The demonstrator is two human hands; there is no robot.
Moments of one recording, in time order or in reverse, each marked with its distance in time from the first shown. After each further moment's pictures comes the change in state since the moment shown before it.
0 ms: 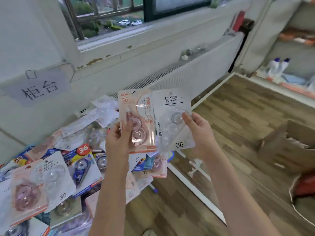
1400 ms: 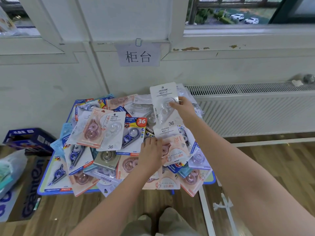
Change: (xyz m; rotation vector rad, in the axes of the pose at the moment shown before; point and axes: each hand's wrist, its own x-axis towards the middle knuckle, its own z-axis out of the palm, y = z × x) left_hand 0.013 -0.098 -0.062 1.570 -0.100 -0.079; right_hand 0.137 0.062 0.205 -0.387 -0.604 0.122
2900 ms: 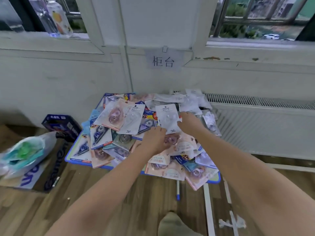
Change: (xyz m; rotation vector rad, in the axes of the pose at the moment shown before) left_hand -0.022 -0.011 -0.035 -0.068 -0.028 -0.104; right_hand -0.043 0.028 0.011 -1.148 -0.242 -0.314
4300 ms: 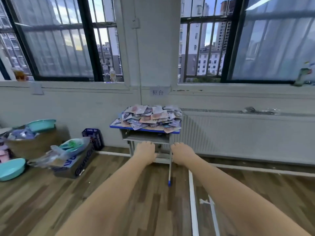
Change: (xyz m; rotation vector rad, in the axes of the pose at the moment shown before) left_hand -0.628 0.278 0.051 0.350 0.138 -0.166; right_hand -0.730 0.013 0.028 -0.383 0.102 -0.217
